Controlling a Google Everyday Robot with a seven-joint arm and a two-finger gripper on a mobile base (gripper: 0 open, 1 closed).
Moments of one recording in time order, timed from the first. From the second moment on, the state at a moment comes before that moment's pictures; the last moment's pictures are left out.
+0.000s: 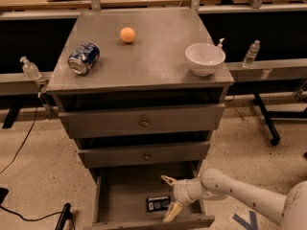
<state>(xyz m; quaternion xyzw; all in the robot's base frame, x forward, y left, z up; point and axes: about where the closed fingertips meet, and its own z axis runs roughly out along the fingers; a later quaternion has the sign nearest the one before) 0.492 -0.051 0.302 -0.65 0.63 0.27 0.33</state>
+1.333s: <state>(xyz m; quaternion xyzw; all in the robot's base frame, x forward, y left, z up) 0.560 -0.076 0.224 -0.65 0.66 0.22 0.32</state>
